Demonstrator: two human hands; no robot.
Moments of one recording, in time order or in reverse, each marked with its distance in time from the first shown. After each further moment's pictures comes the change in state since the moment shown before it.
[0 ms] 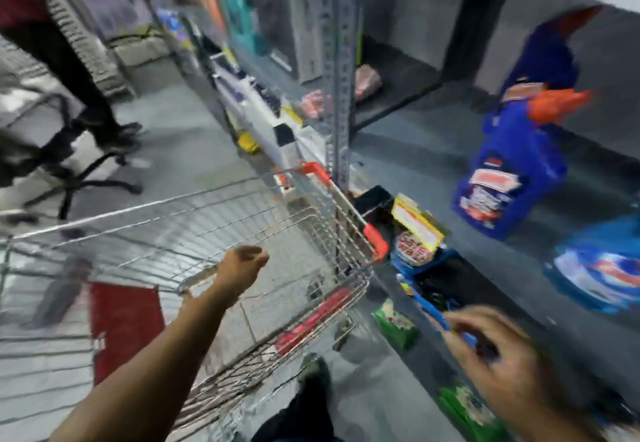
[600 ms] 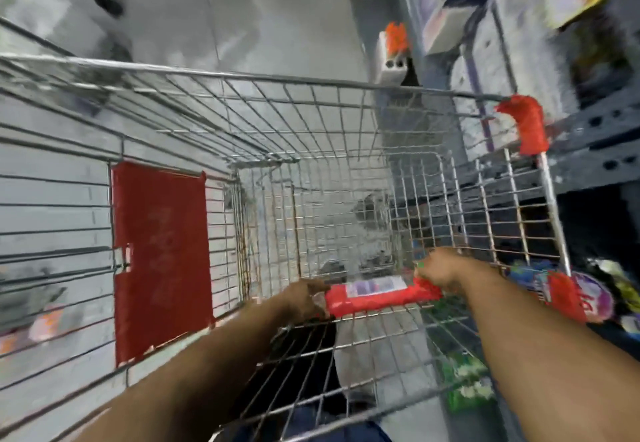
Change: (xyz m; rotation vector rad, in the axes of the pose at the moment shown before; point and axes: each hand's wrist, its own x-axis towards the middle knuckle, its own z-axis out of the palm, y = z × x) left_hand 0.039 -0.194 0.042 0.169 -0.680 -0.446; right_hand 0.193 0.096 0.349 -0.699 -1.504 0.543
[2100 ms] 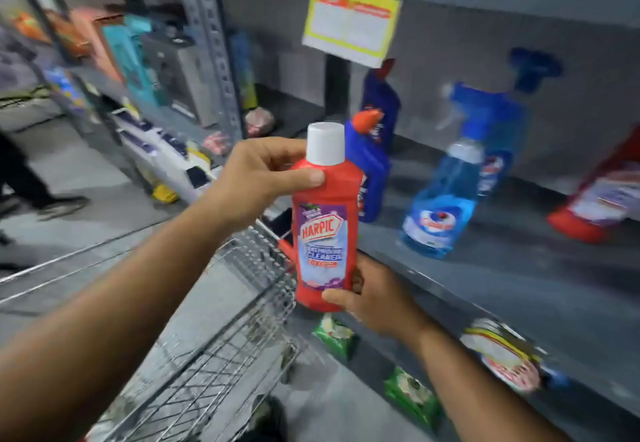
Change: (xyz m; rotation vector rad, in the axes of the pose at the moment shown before) left_hand -0.348 0.337 0.127 -0.079 -0.124 1.379; right_hand -0.329 0.154 0.183 1.157 1.083 -0.658
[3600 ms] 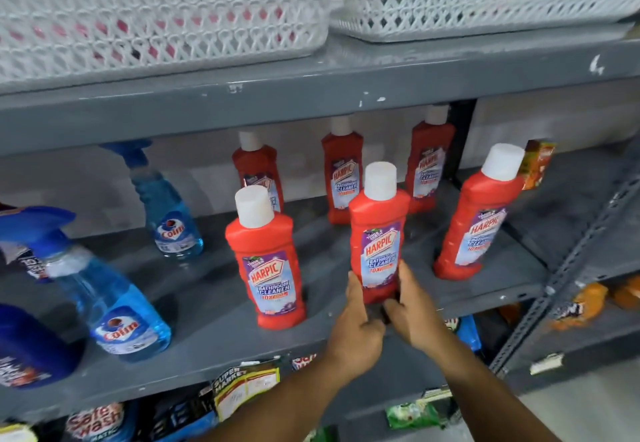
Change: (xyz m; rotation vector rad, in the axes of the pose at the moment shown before) left_hand -0.032 -0.114 0.467 0.196 -0.720 -0.210; right_hand -0.285 0.110 -0.263 -0.200 1.042 0.250
